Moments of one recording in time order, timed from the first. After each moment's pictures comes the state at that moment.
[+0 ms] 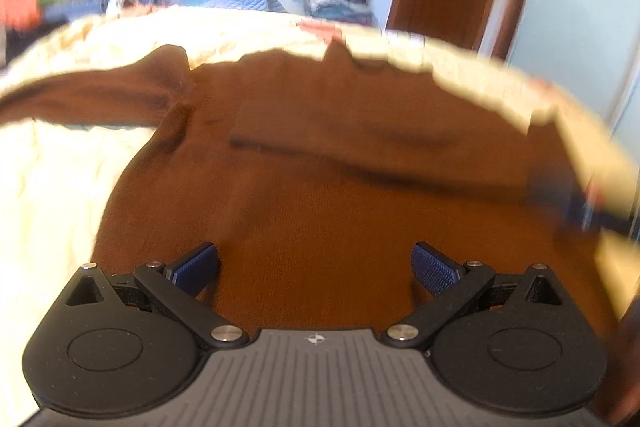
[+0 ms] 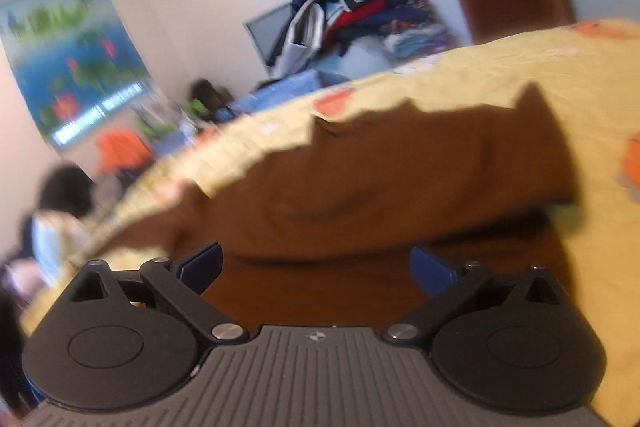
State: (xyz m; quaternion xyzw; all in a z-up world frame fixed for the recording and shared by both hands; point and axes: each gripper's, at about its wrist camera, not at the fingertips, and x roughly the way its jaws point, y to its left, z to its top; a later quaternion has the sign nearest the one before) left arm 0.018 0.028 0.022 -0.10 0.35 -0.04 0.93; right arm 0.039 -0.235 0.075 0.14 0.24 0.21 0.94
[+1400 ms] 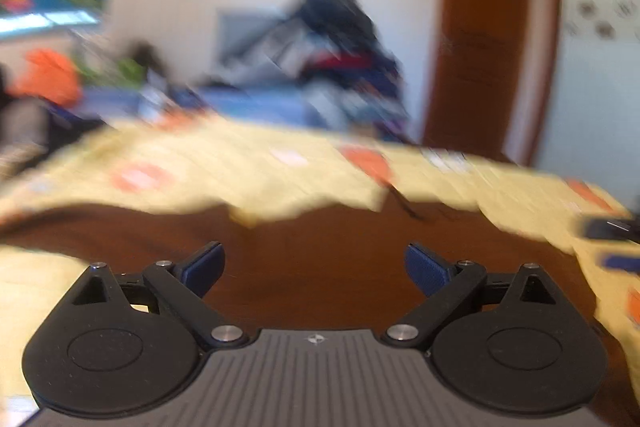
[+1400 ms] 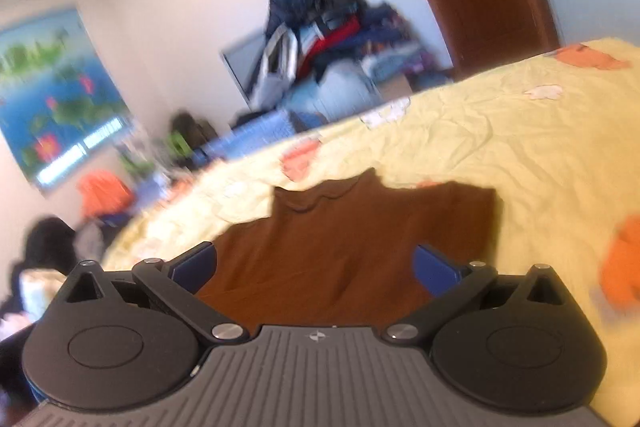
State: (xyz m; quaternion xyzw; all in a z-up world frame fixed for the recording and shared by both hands) left arm 0.075 0.041 0.070 -0.06 0.24 0.02 0.97; right arm 0.156 -0.263 0.128 0.17 0.26 0.19 0.93
